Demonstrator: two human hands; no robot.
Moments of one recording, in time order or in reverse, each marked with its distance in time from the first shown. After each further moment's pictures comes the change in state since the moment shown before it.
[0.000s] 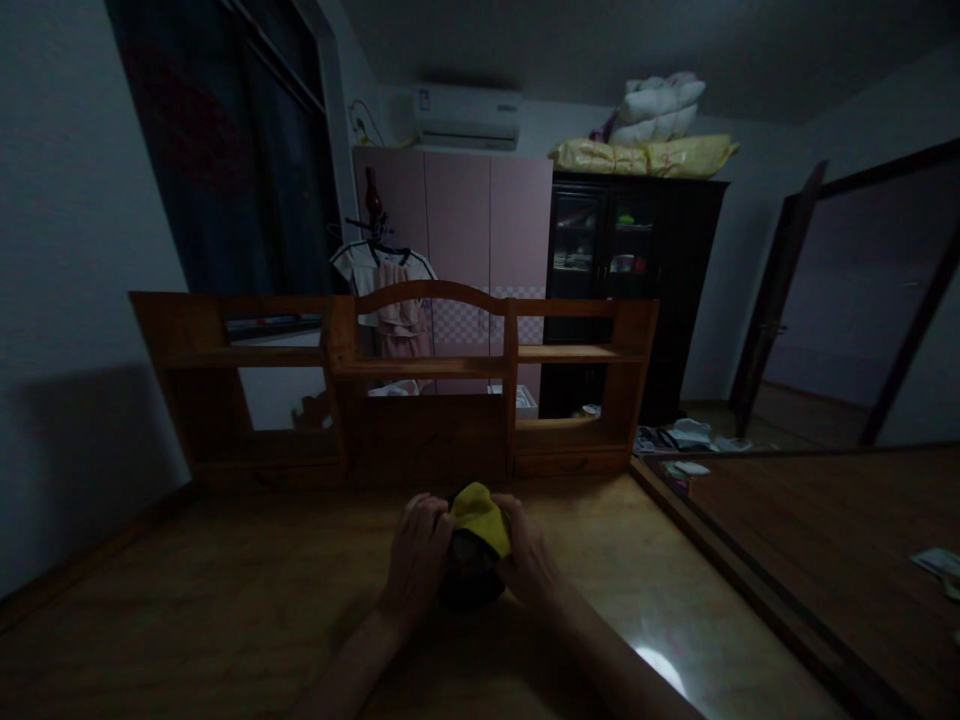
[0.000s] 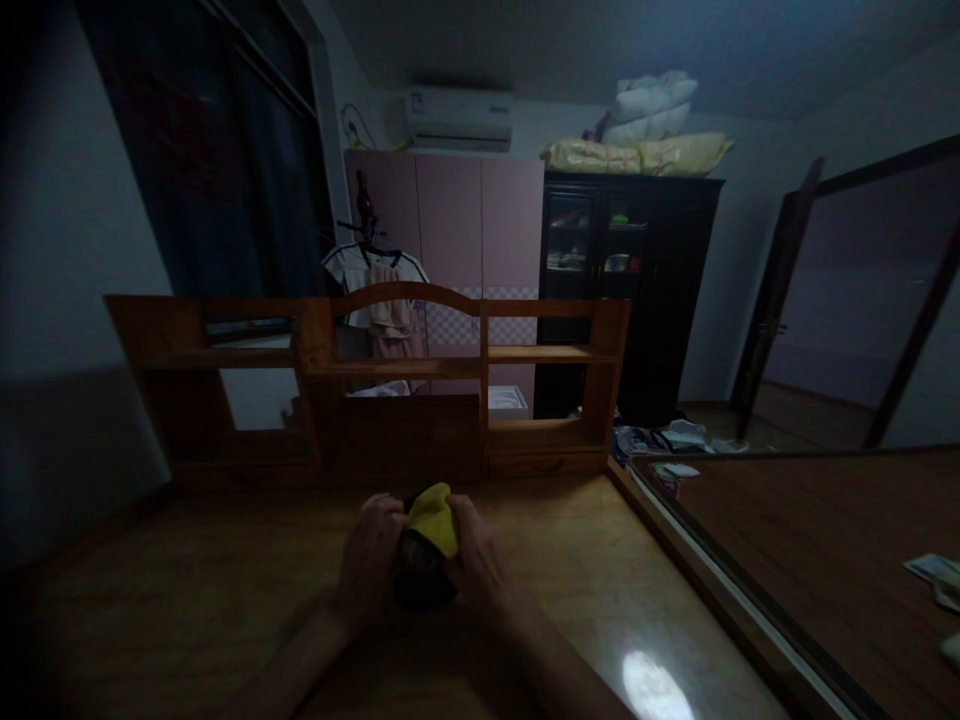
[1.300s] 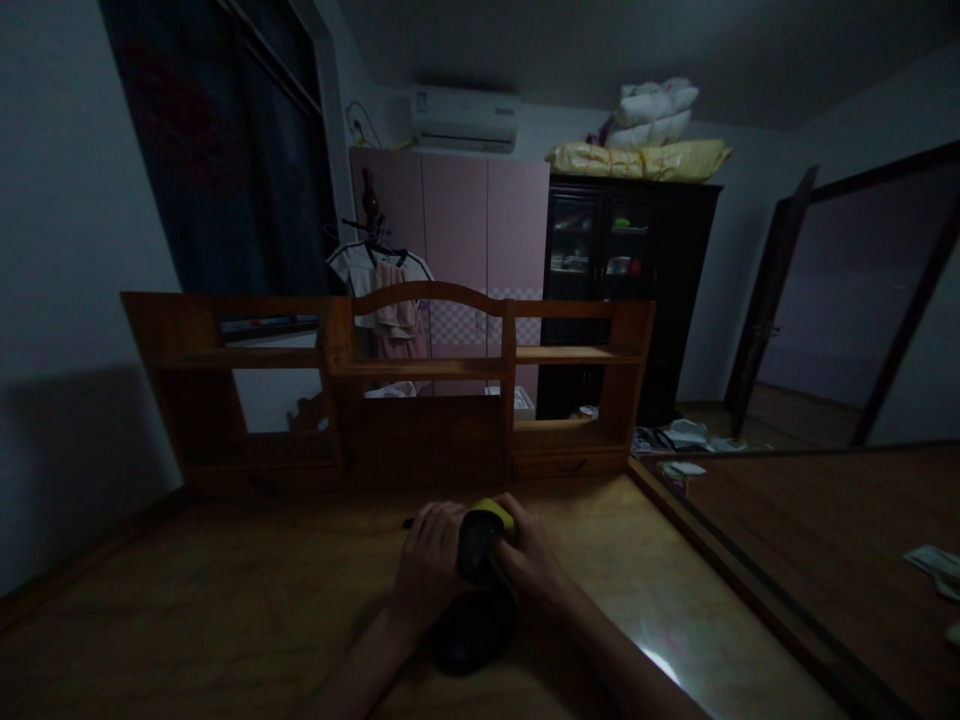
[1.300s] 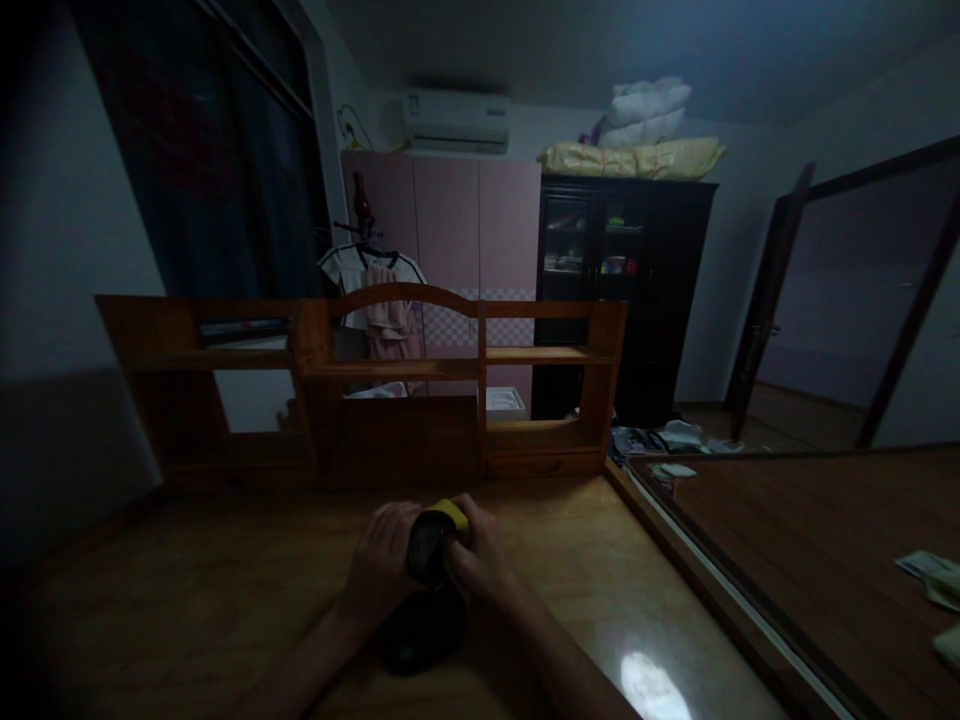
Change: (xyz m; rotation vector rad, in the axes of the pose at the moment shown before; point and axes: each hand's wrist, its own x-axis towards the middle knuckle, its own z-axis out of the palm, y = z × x) left_hand 0.002 0.015 0.005 -0.068 -0.042 0.039; right_hand 0.014 0.000 -0.007 0.115 -0.019 0.104
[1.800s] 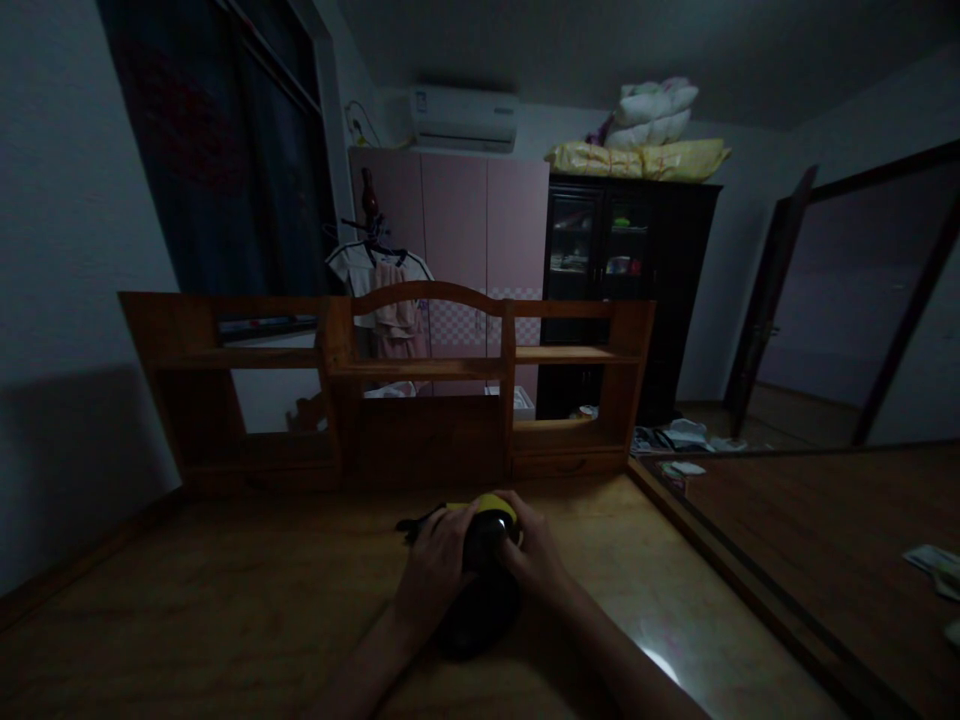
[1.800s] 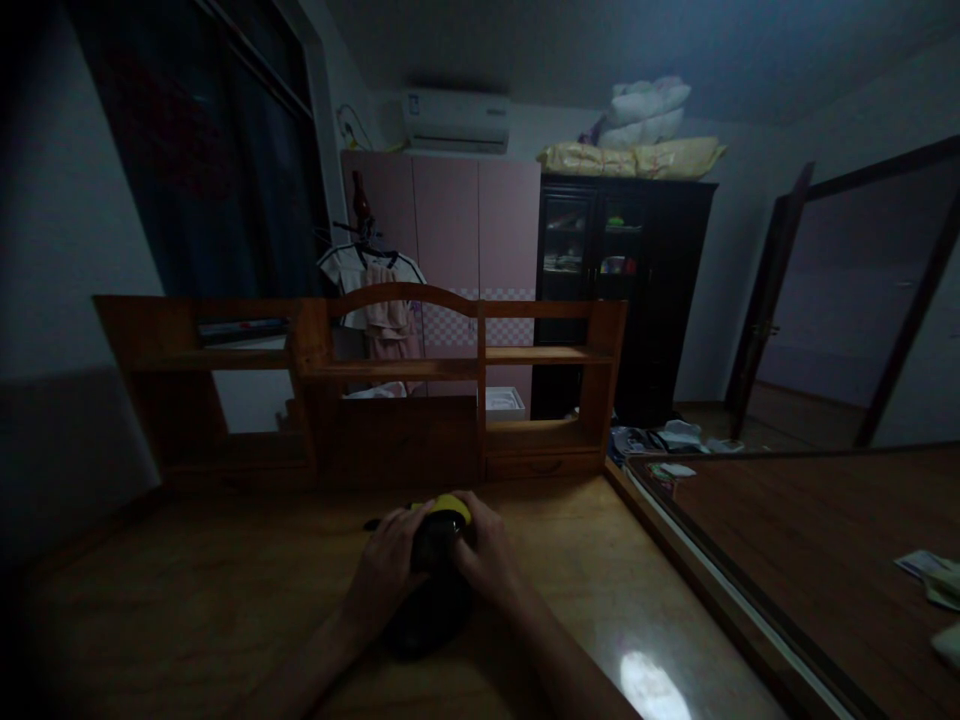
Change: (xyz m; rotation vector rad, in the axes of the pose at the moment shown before) left_hand -0.007 -0.003 0.005 -0.073 -0.073 0.067; right_hand -0.001 0.004 -0.005 -0.014 0.049 -0.071
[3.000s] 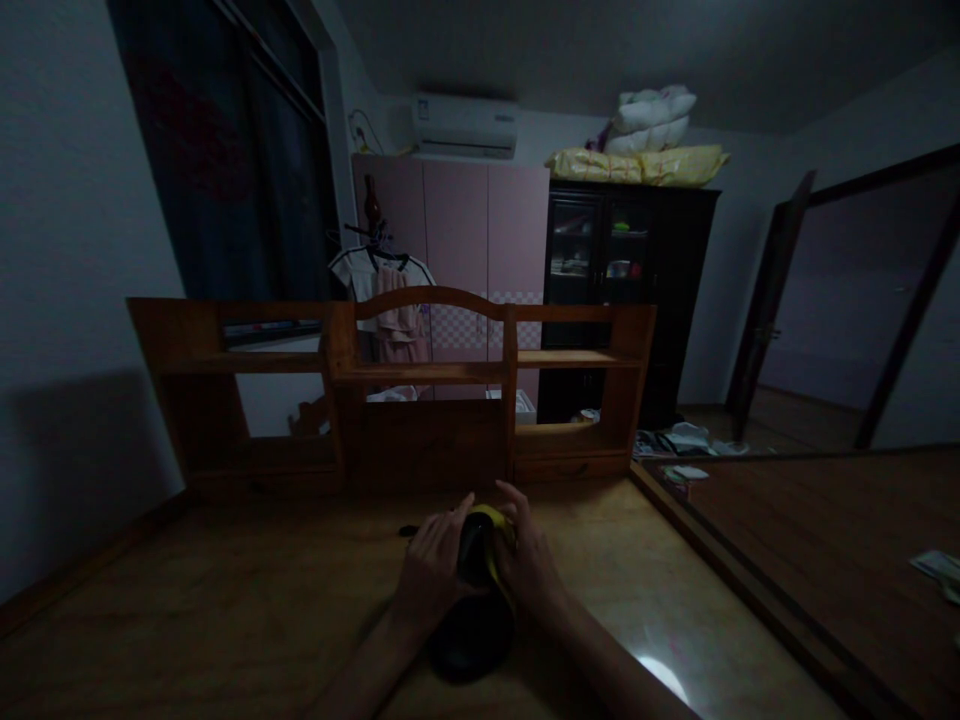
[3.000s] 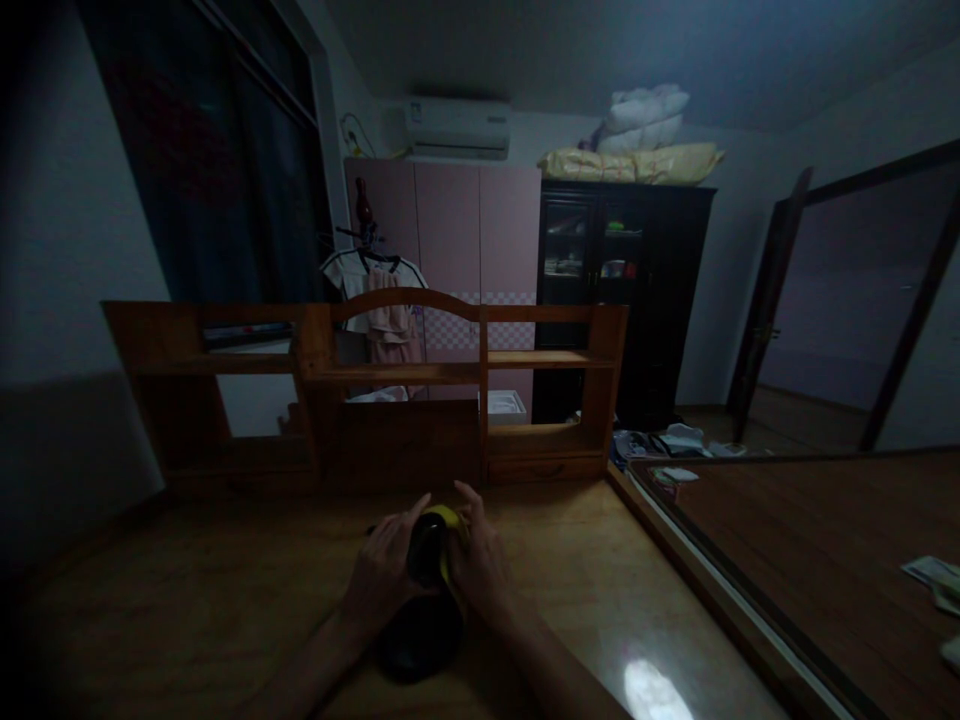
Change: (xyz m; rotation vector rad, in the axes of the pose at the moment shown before) left_hand 0.002 -0.003 -0.003 -0.025 -0.048 -0.122; right_hand -0.005 0.001 0.019 0.003 0.091 0.061
